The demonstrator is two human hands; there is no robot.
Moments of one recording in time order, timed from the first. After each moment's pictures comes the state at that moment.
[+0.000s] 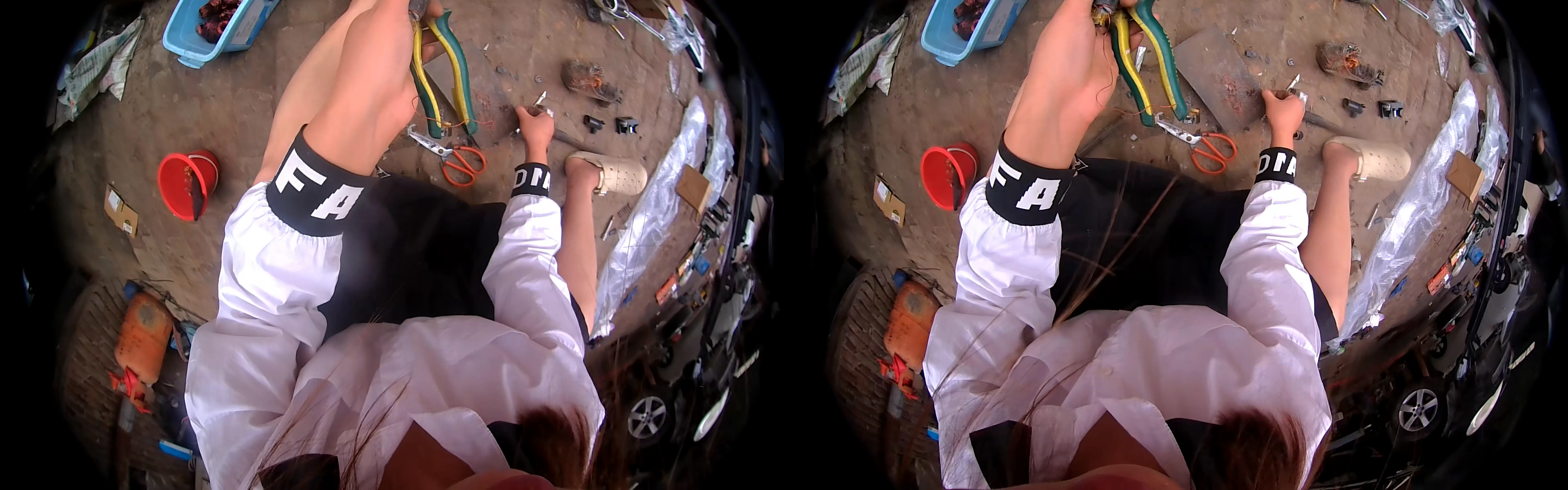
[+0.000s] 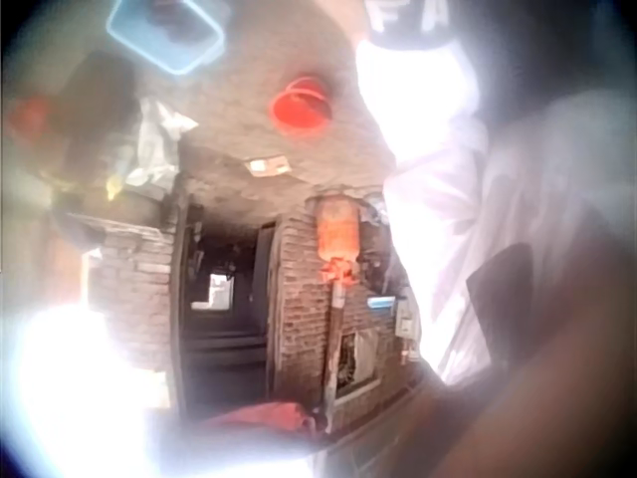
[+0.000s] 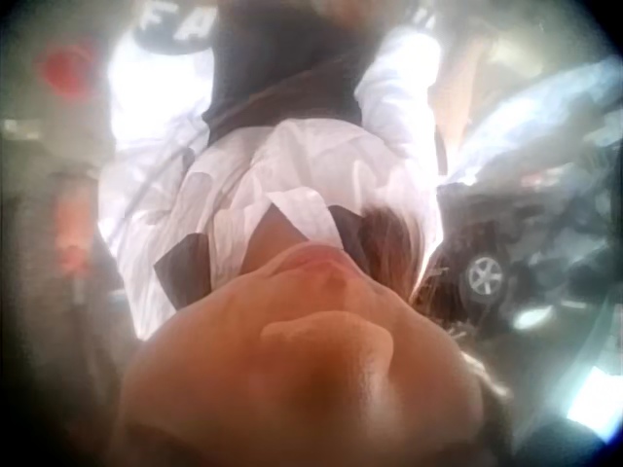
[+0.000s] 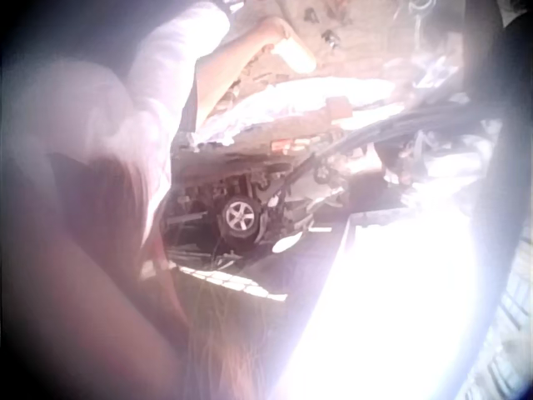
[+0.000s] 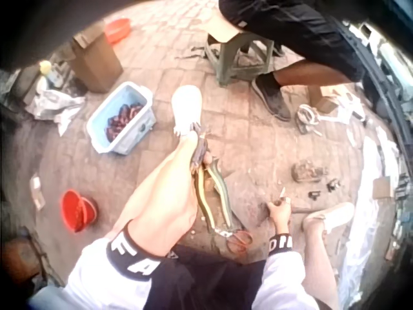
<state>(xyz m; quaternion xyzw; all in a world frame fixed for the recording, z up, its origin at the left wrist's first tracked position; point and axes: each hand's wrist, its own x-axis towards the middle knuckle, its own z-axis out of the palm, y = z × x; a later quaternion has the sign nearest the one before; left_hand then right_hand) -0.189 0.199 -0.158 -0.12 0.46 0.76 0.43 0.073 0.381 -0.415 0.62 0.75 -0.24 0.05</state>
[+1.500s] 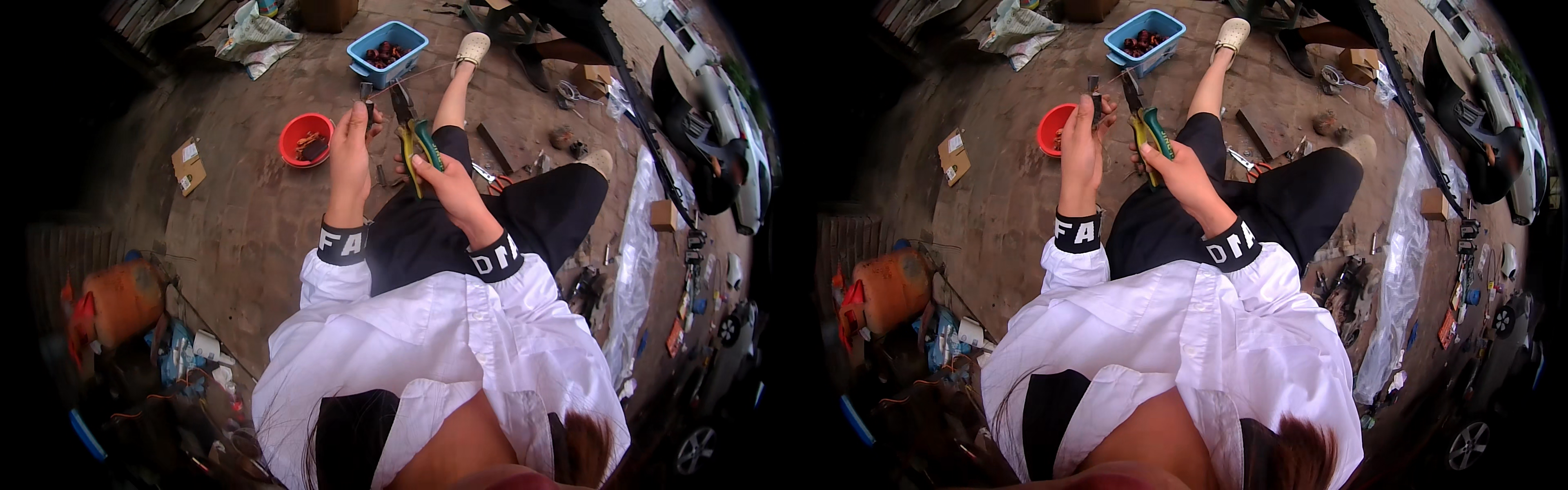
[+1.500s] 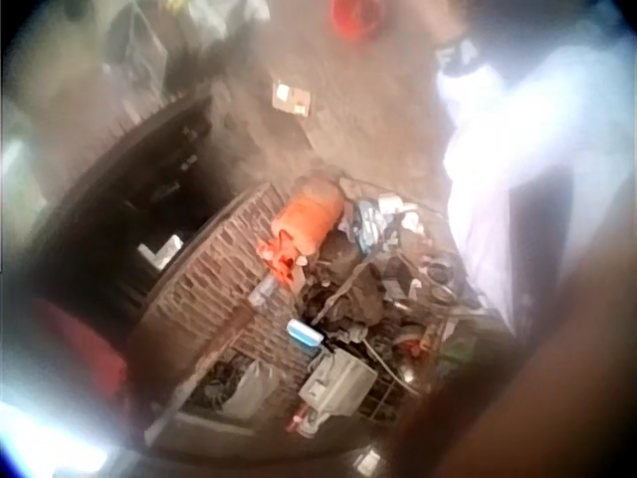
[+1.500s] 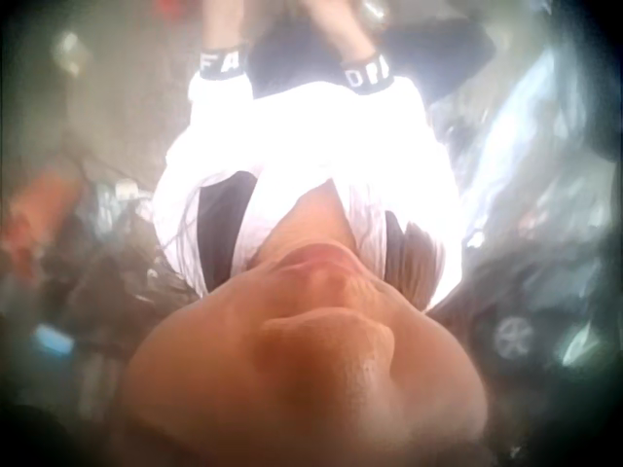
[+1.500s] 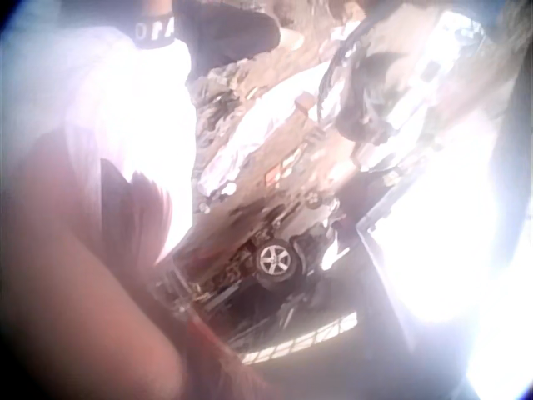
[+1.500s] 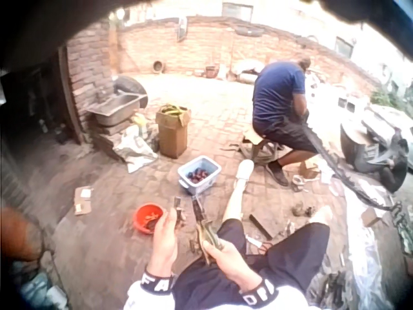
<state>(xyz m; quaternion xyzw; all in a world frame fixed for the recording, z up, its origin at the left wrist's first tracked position) -0.082 -0.190 -0.042 0.08 0.52 0.84 0.12 0.033 -0.073 -0.037 0.17 0.57 -0.81 0.00</state>
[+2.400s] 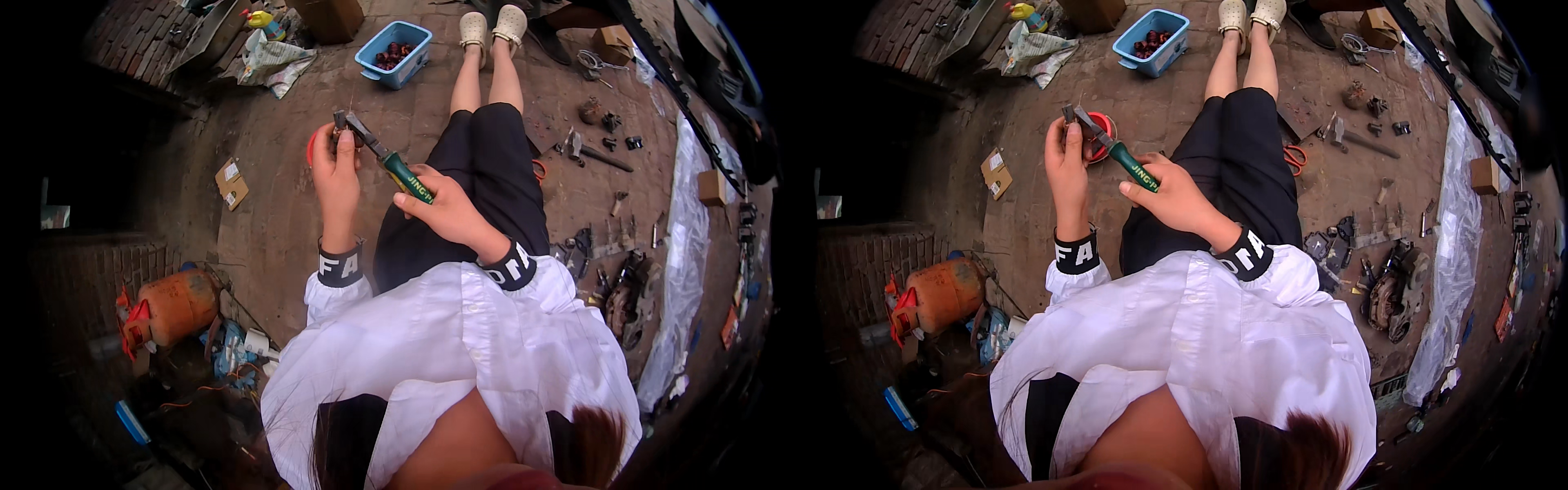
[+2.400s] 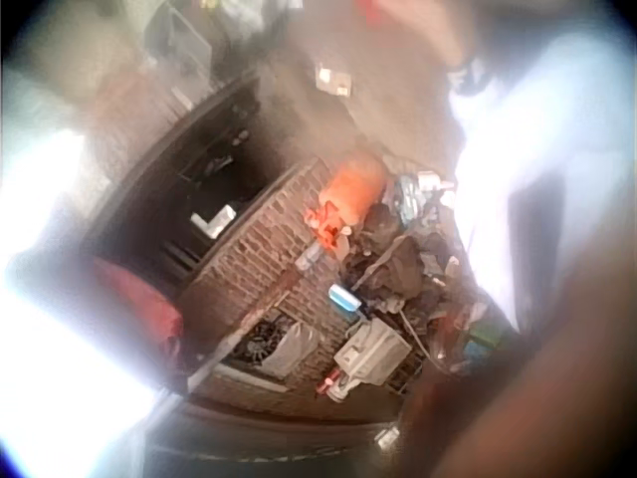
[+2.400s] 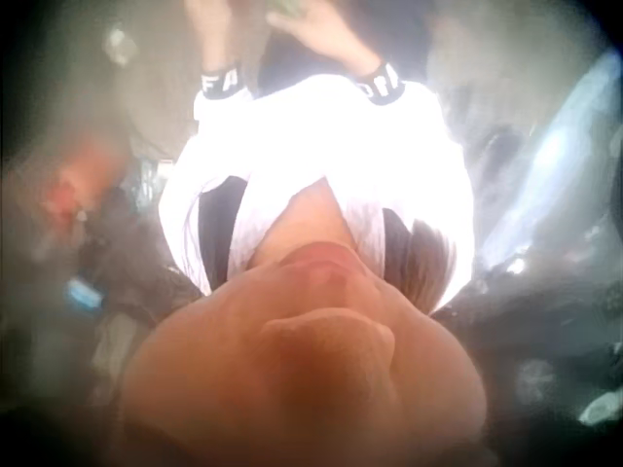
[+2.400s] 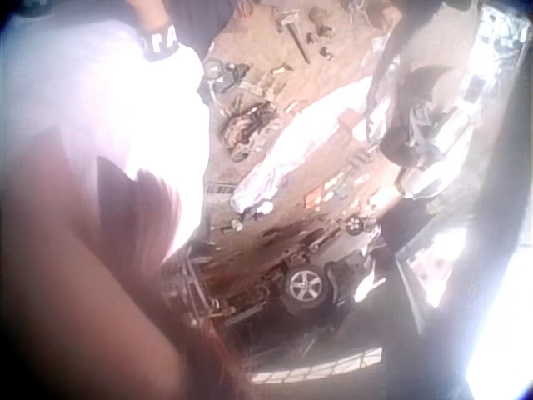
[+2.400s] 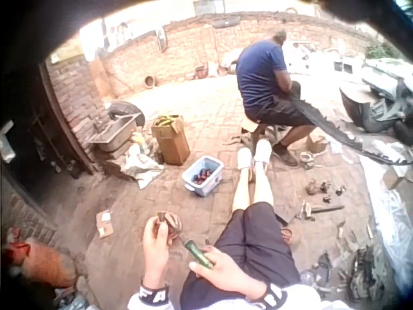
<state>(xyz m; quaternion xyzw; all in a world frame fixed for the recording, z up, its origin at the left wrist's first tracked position) -0.052 -0.200 -0.009 0.17 0.67 0.72 0.03 0.073 -0.073 -0.042 0.00 0.73 -0.67 -0.14</state>
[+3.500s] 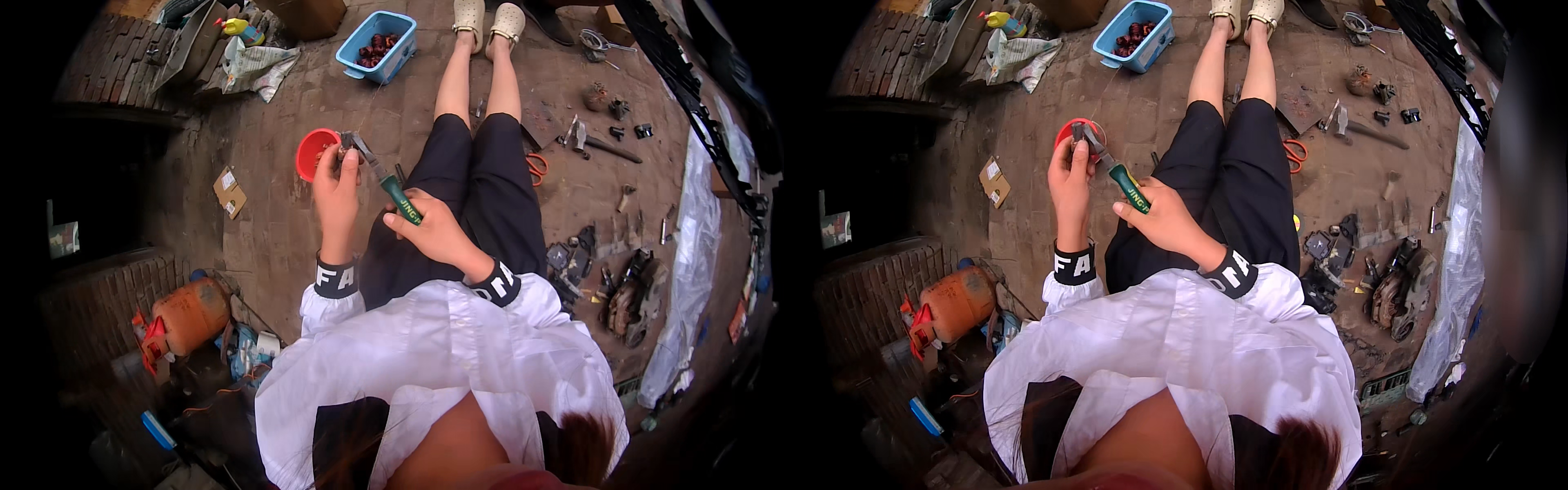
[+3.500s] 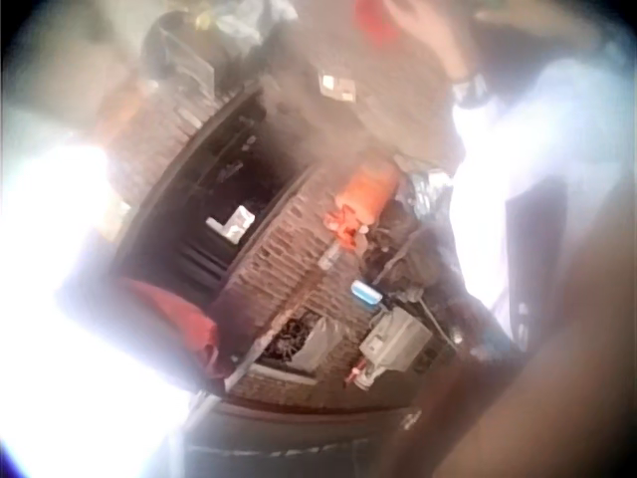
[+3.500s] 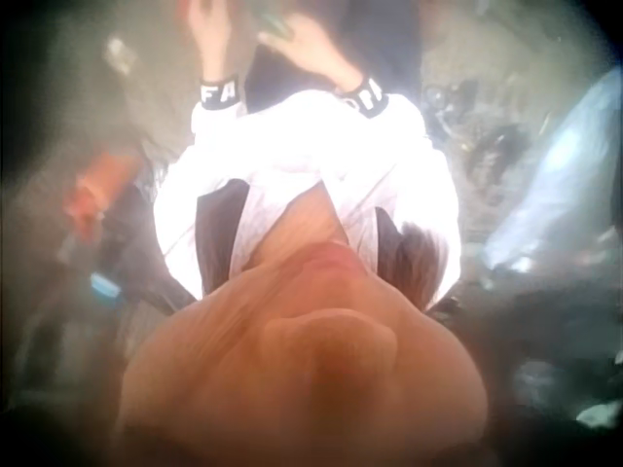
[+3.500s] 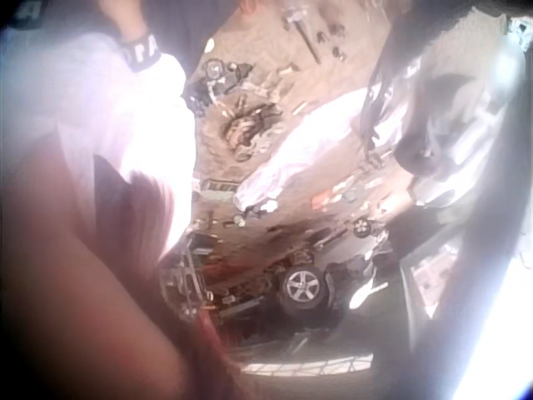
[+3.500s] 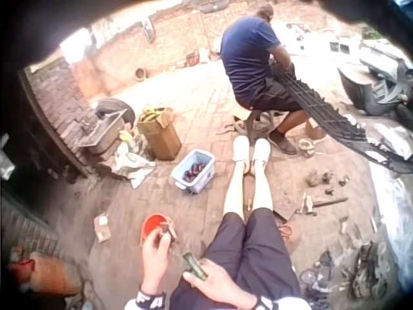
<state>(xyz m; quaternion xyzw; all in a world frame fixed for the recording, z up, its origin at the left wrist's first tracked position) -0.070 -0.168 -0.044 0.13 0.73 0.66 0.10 0.064 -0.057 -0.072 0.10 0.67 -0.74 -0.05</state>
